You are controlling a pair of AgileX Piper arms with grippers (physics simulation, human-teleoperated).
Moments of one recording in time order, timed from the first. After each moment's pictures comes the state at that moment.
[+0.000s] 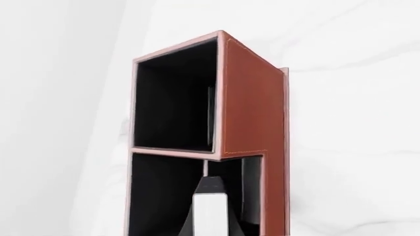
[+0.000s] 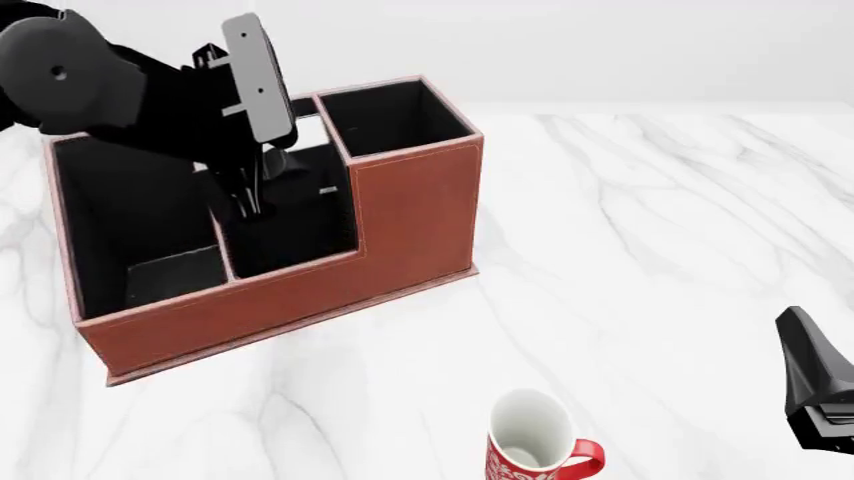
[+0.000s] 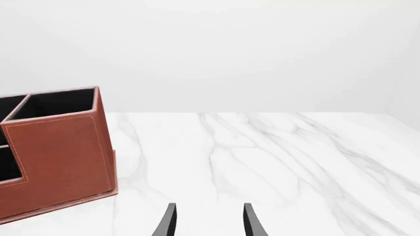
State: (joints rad) left arm -0.45 1.35 -1.16 0.60 0.93; right arm 0.00 0.01 -0.01 0.00 0.00
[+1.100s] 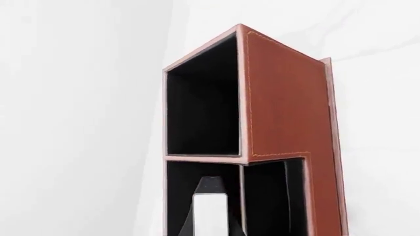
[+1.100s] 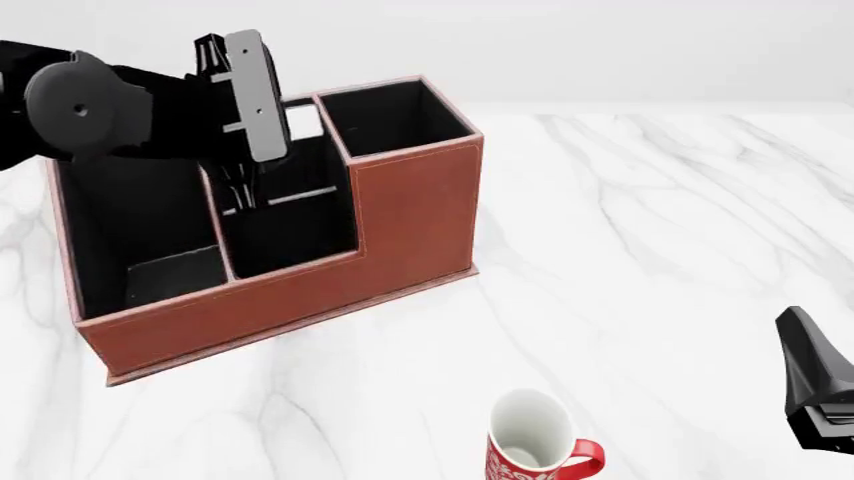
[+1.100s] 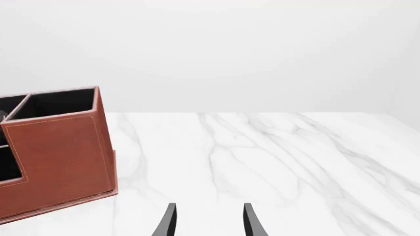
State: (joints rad) left arm -0.39 1.38 -1.09 0.35 1.15; right arm 0.00 0.01 -0.01 0.00 0.00
